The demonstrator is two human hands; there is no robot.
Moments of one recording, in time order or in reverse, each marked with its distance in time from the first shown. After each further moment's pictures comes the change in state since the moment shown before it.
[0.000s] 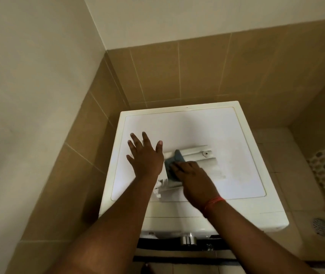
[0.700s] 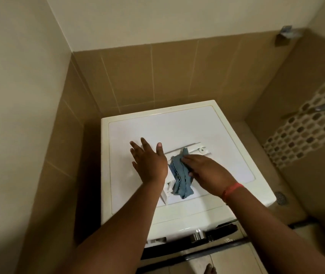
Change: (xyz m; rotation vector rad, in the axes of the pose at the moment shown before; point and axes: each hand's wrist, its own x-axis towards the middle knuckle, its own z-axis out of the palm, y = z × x) left_hand 0.006 -0.008 0.000 -0.274 -0.062 0.087; right_hand 0.005 0.003 -0.024 -0.008 -0.068 0.121
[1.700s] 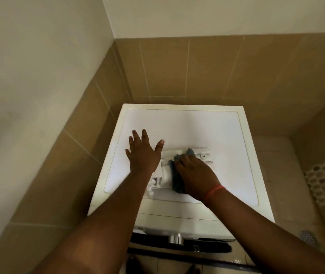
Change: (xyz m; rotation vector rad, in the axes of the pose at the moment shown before) left_hand -0.001 0.007 0.001 0.227 0.031 -0.088; right_hand 0.024 0.030 0.016 -0.248 -0.195 -0.298
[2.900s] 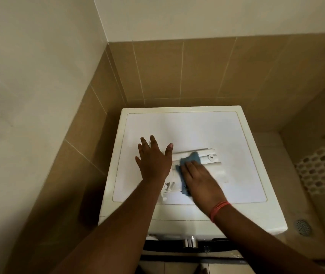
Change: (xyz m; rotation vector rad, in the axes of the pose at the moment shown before) left_hand -0.003 0.001 0.000 -0.043 -0.019 0.006; right_hand -0.009 -0.036 0.016 0.056 0.200 0.146
